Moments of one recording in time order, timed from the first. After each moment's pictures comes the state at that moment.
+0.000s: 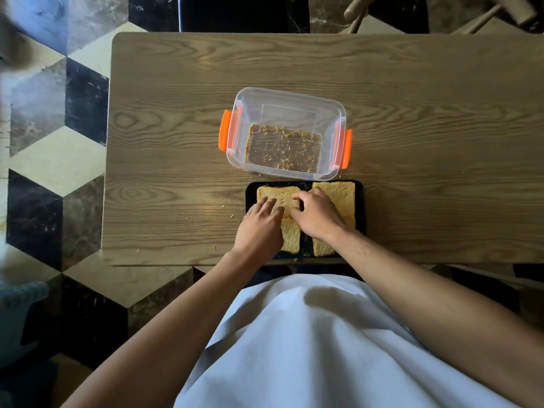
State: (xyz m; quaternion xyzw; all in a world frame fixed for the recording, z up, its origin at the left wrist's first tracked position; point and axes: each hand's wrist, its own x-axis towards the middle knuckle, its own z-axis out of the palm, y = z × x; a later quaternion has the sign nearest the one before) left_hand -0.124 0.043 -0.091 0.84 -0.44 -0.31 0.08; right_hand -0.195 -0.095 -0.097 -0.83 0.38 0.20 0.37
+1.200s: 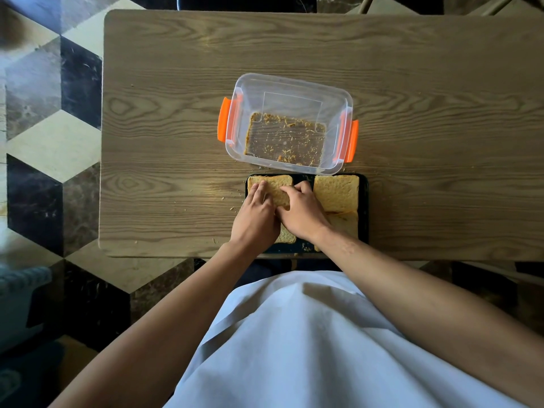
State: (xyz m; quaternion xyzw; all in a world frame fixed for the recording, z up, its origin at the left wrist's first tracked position) left_hand -0.114 0.042 -0.113 0.86 -0.40 -0.31 0.09; right_hand -0.182 -0.071 -0.106 -0.83 0.36 0.18 0.39
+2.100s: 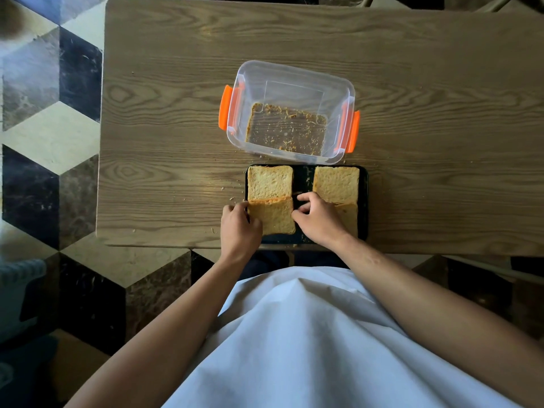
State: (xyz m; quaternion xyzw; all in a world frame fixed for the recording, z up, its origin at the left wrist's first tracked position) left_hand -0.139 0.081 -0.105 0.91 -0.07 -0.33 0.25; right_hand -0.228 -0.073 -0.098 -0.74 0.44 0.19 0.48
